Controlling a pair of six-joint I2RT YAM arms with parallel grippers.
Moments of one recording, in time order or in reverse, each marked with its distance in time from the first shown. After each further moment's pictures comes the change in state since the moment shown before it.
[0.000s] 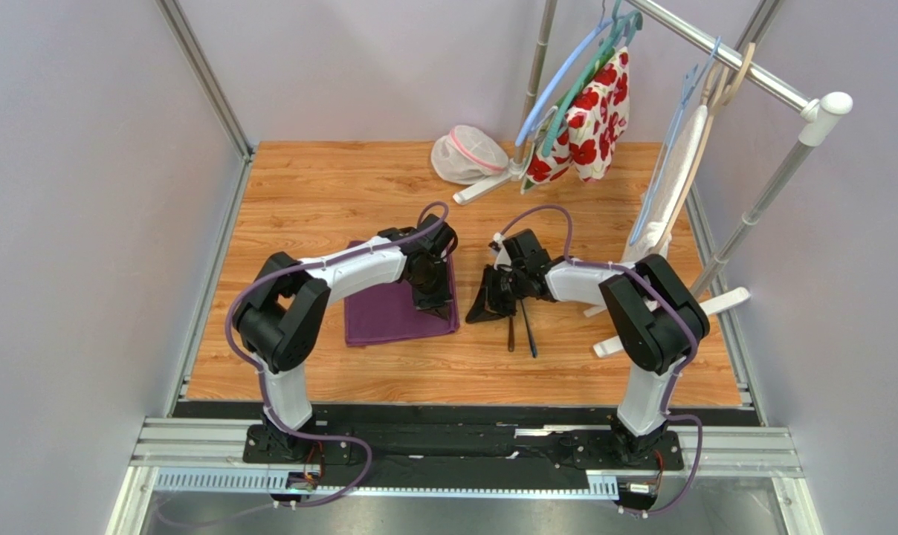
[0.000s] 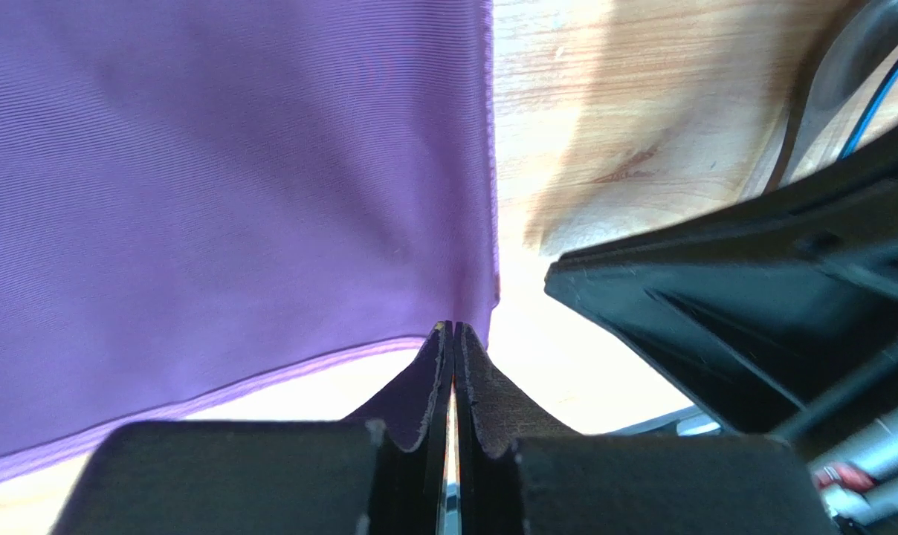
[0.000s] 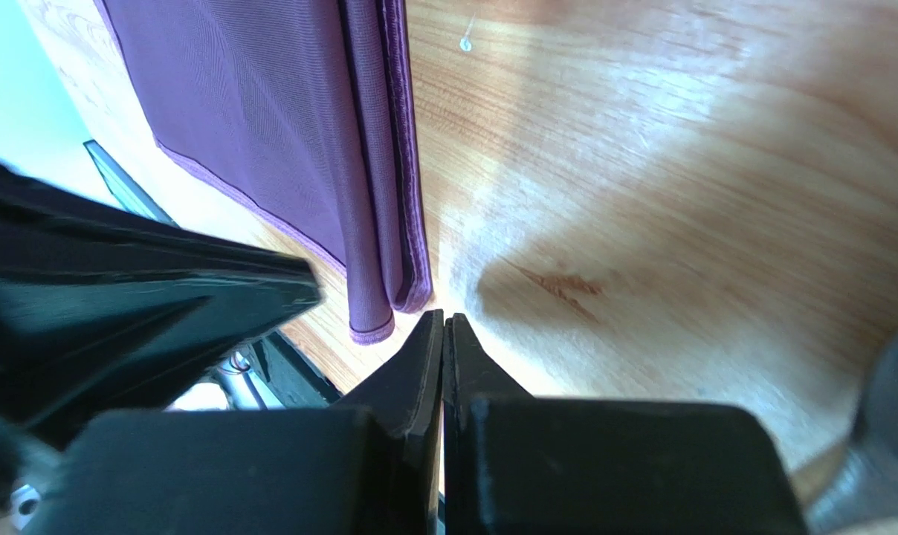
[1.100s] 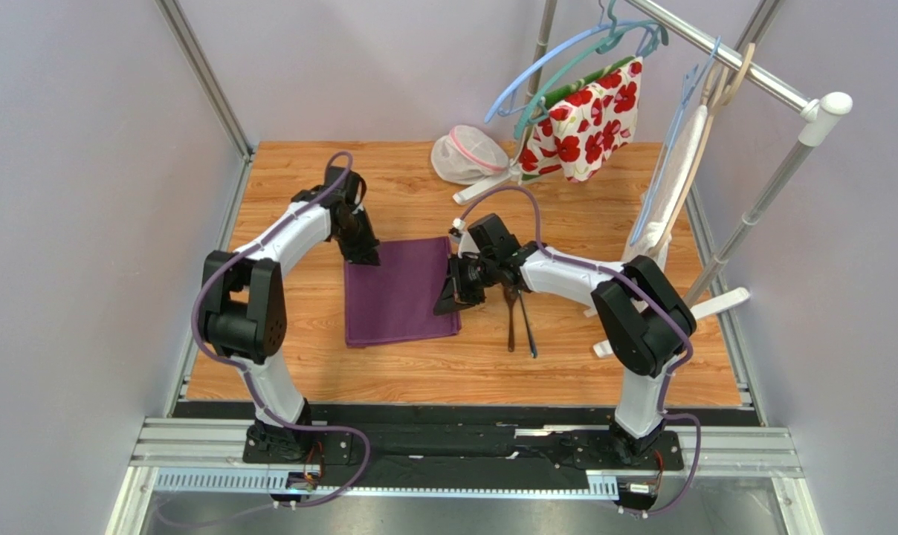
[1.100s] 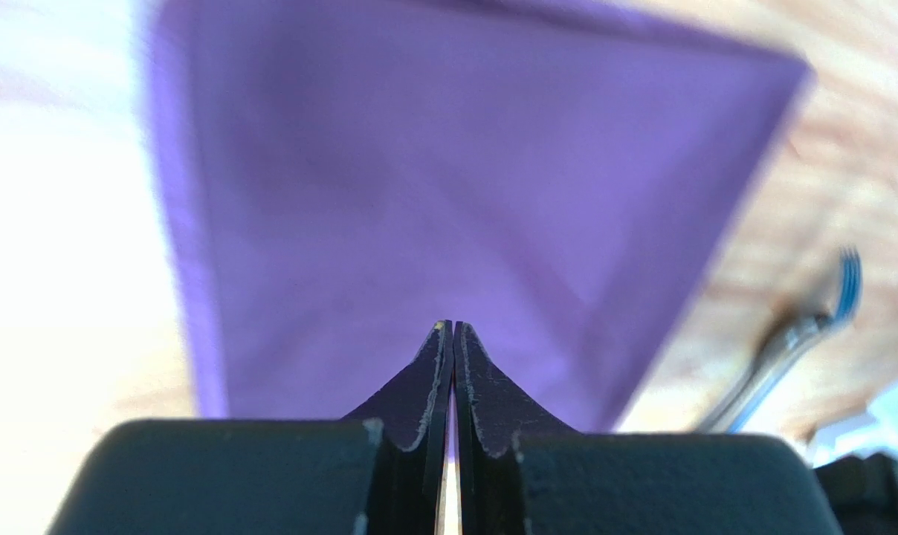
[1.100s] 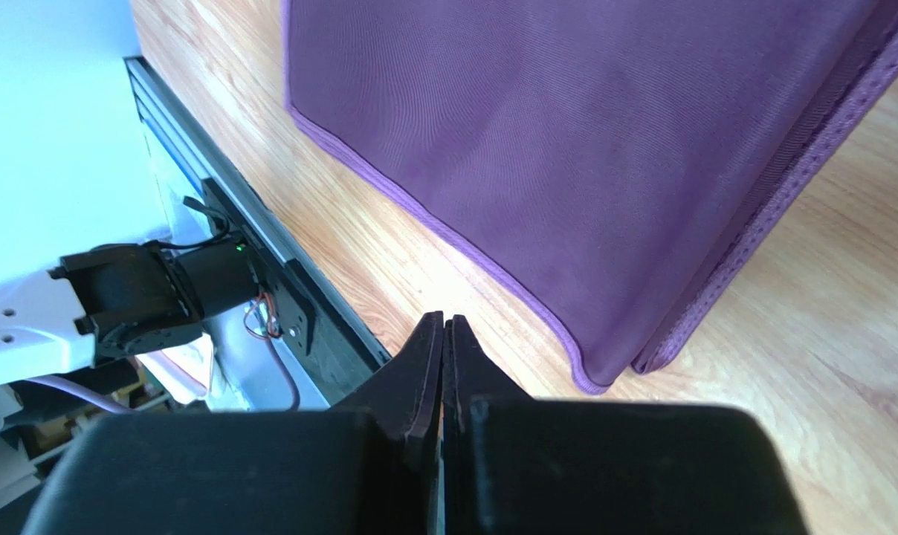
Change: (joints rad) left arm 0.441 -0.060 0.077 -0.063 -0.016 0.144; right arm 0.128 0.011 0.216 -0.098 -0.018 -0.041
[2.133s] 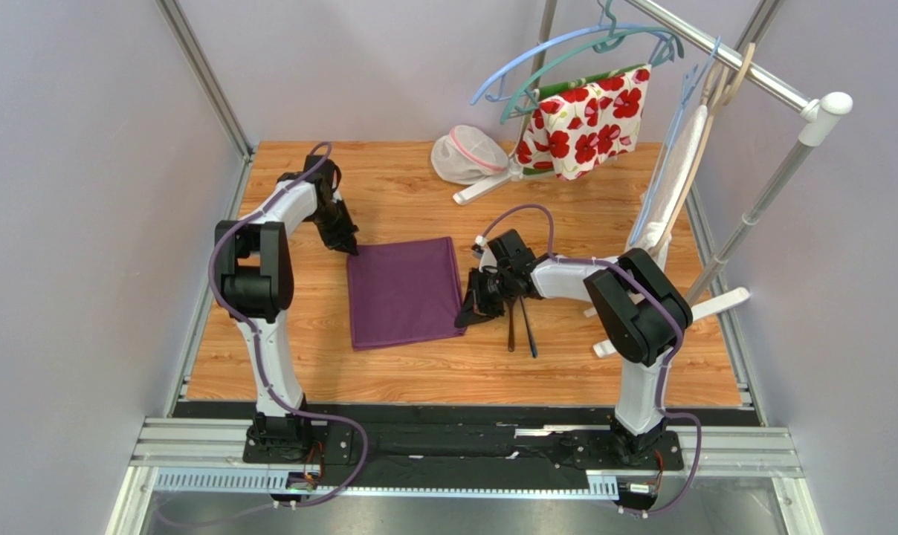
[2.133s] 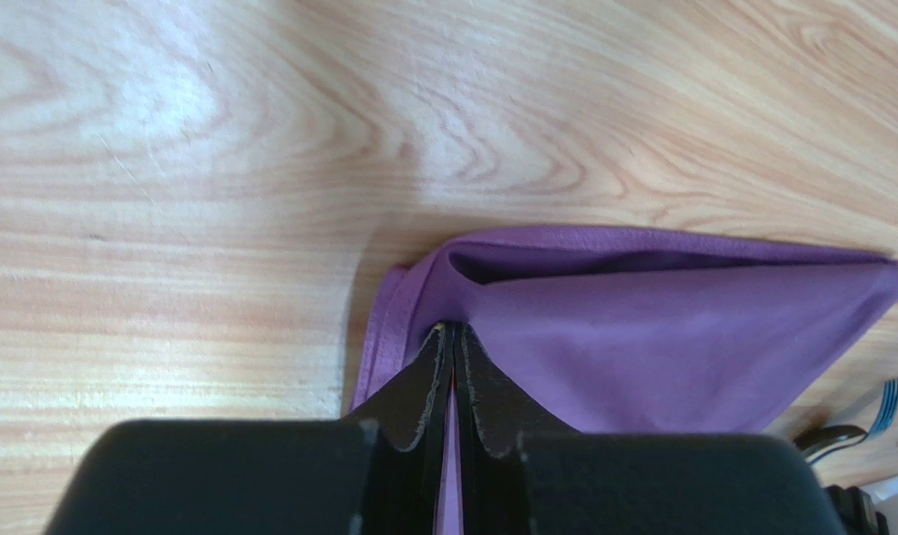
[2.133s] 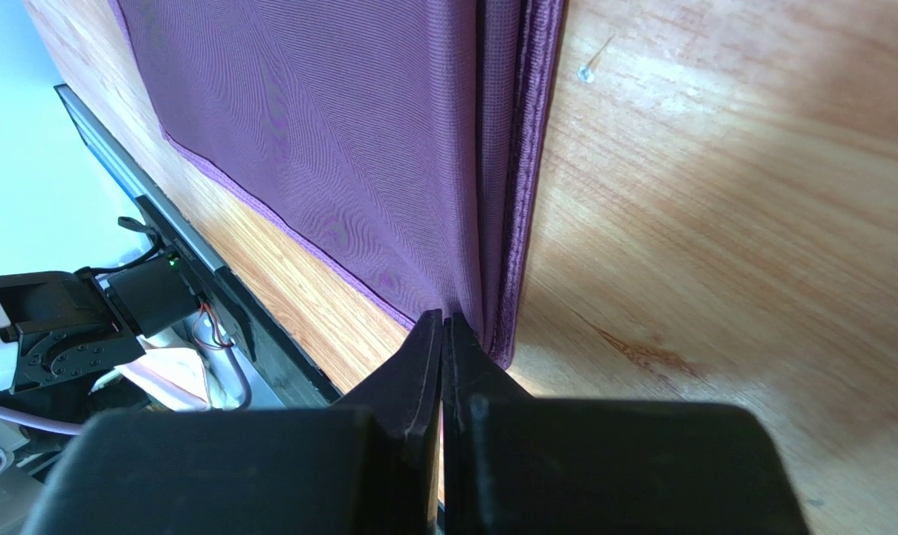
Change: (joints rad) left arm 0.187 0.297 0.261 -0.090 0.025 0.114; right arm -0.082 0.067 -0.133 0.060 -0.010 -0.021
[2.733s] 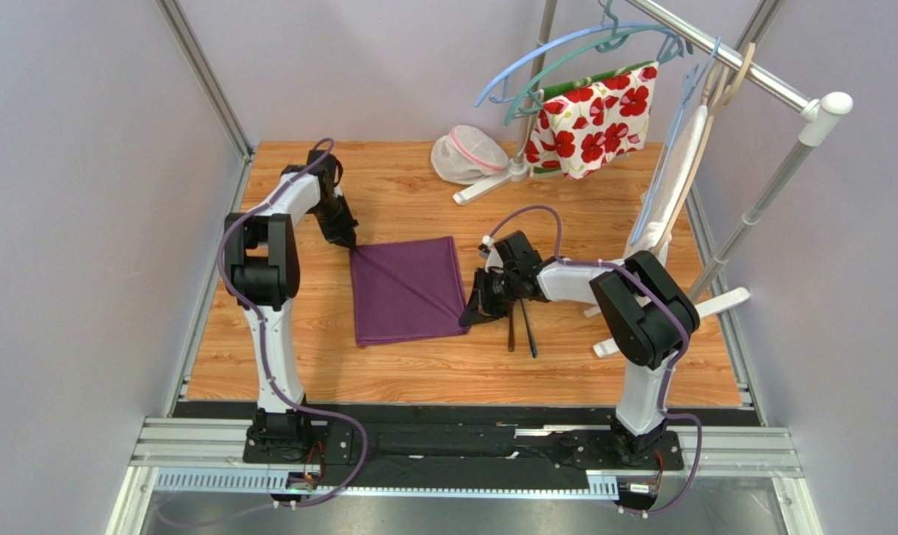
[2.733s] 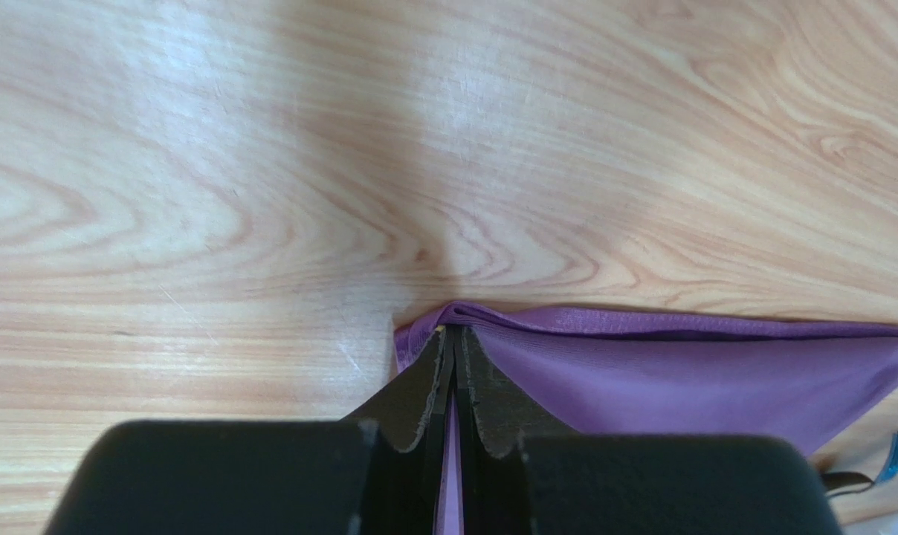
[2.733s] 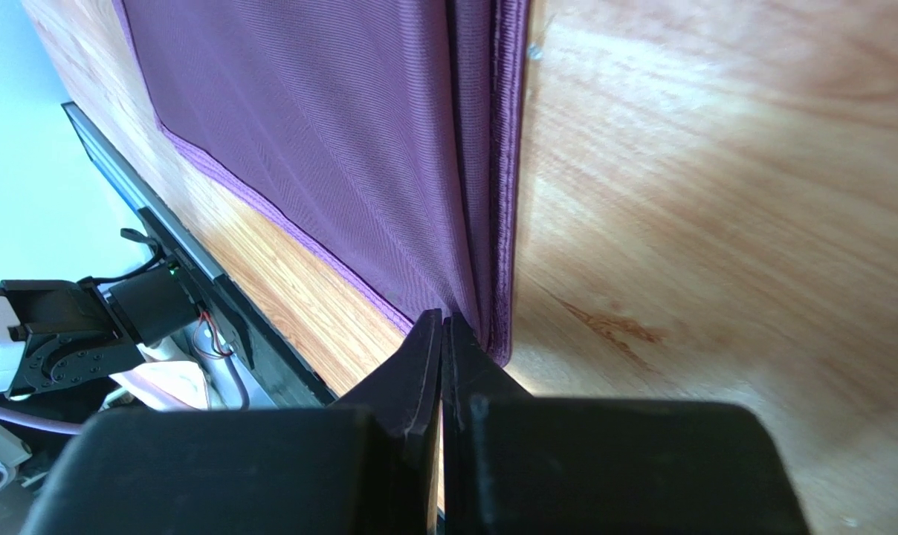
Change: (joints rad) left arm 0.014 0.129 0.141 -0.047 -0.026 0.008; right arm -0.016 -0.034 -0.057 0.046 0.017 0.014
